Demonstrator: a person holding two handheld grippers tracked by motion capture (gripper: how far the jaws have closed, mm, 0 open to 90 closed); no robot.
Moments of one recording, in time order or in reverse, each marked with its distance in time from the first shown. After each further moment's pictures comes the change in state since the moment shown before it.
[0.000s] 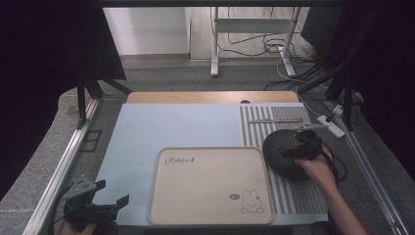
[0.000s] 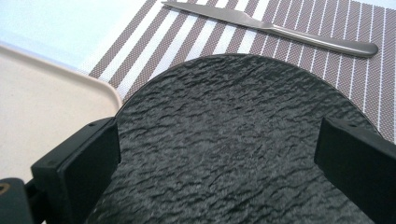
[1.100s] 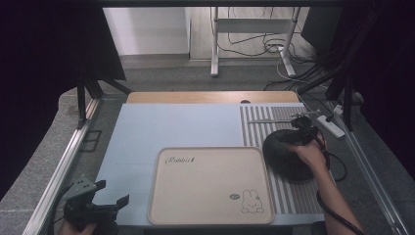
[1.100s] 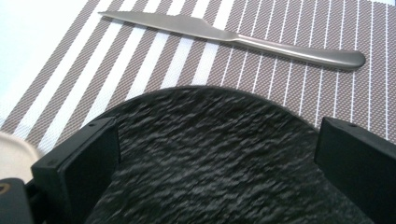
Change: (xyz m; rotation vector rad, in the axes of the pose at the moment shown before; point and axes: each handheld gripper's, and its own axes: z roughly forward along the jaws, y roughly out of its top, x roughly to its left) left arm 0.000 0.000 0.000 -0.003 -0.005 0.003; right arm -0.029 0.031 0.048 0.073 -0.064 0.069
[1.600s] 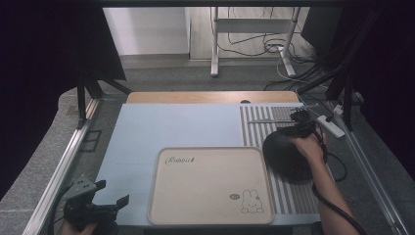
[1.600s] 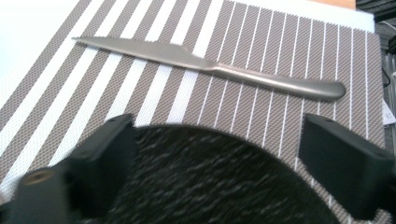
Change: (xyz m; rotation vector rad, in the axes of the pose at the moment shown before) left arm 0.000 0.000 0.000 0.000 0.000 0.000; right arm -0.011 0.020 0.014 -0.021 -0.030 -0.011
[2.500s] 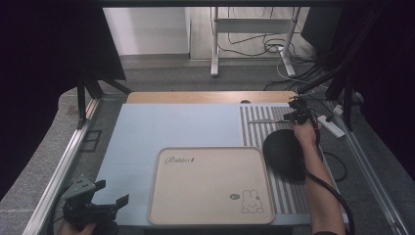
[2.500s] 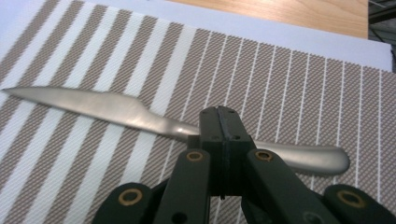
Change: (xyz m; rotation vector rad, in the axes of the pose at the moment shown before) left arm 0.002 0.000 0.000 -0.004 -0.010 -0.013; right arm -0.032 0.037 0.053 0.037 0.031 0.024
